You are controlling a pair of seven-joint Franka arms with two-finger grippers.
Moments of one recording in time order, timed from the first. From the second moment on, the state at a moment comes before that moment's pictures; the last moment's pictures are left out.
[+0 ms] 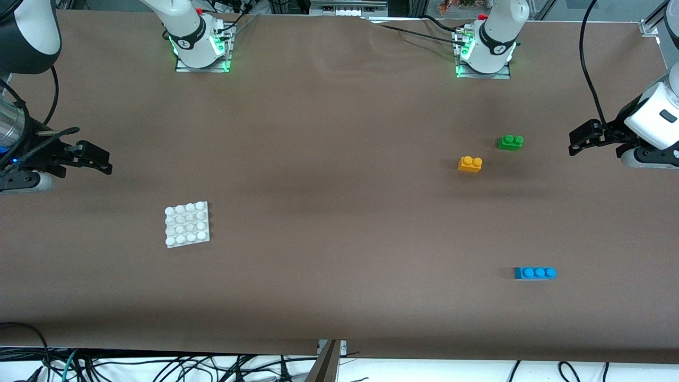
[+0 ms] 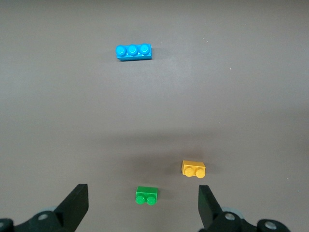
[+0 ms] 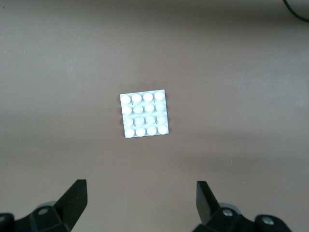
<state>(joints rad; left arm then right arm) 0.01 0.06 -0.03 -1.61 0.03 1.65 0.01 0.15 0.22 -0.13 -1.43 0.03 1.67 -0.06</state>
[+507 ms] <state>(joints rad) 0.01 0.06 -0.03 -1.61 0.03 1.65 0.01 0.15 0.24 -0.13 -1.43 0.06 1.68 -0.06</state>
